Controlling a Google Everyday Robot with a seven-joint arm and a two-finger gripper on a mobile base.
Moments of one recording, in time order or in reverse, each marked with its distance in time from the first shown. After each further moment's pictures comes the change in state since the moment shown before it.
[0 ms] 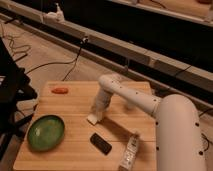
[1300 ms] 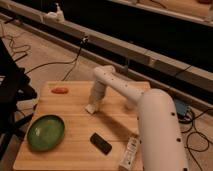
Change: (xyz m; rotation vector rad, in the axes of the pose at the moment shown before) arm 0.008 -0.079 -0.010 0.038 0.057 -0.006
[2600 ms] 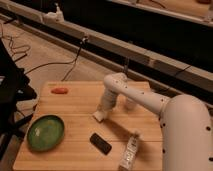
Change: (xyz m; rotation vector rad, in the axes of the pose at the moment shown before) arm 0.024 0.097 -0.022 -0.028 0.028 0.144
